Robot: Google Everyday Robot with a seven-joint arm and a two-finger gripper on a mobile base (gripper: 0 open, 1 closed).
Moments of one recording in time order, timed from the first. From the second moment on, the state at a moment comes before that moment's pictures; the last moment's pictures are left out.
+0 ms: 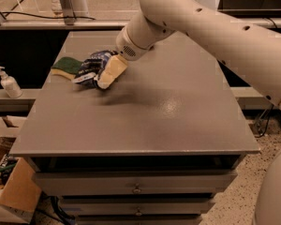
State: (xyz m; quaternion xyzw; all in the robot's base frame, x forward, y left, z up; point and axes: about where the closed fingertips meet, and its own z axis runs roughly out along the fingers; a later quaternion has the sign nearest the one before) arm 0.662 0.078 0.868 -0.58 0.73 0.14 0.33
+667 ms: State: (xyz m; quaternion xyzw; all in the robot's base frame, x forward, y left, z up) arm 0.636 0.040 0.892 -0.57 0.73 0.17 0.32
